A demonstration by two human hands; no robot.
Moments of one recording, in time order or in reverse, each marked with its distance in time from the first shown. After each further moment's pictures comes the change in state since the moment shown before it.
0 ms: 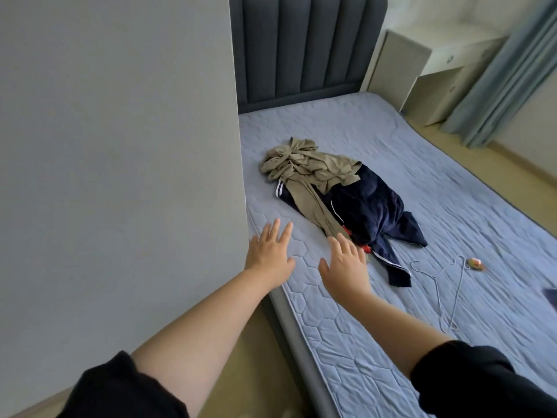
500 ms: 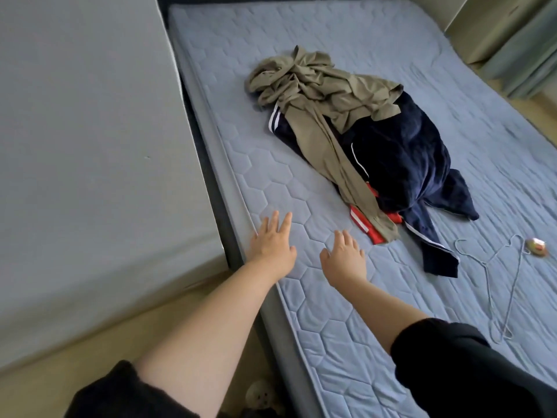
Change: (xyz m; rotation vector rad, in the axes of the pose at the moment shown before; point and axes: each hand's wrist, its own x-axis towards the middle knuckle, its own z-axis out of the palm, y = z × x) left_hand 0.207 -0.049 0.279 -0.207 -0.177 -0.087; right_hand 0.171 0.087 0.306 0.054 -0.250 0.224
